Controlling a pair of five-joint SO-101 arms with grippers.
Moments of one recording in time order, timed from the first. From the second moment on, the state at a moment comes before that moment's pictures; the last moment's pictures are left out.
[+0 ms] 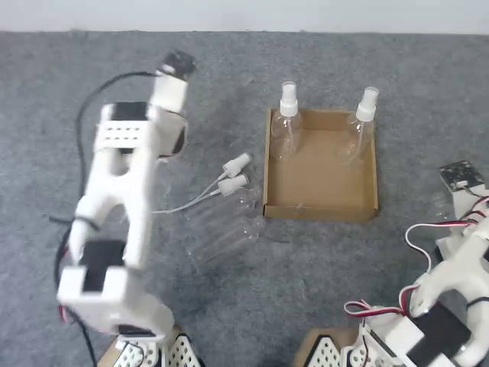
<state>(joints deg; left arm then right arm) -6.8 4.3 5.2 72.0 -16.0 44.5 -12.6 40.4 56.2 60.0</state>
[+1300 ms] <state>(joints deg) -7.2 -51.1 58.0 64.5 -12.9 29.5 -9.4 18.1 80.4 51.0</state>
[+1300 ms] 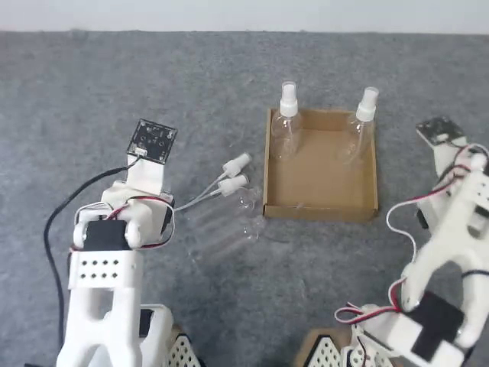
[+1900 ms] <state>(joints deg) -7.3 -51.1 58.0 64.5 -12.9 28.8 13.3 10.6 73.5 53.2</state>
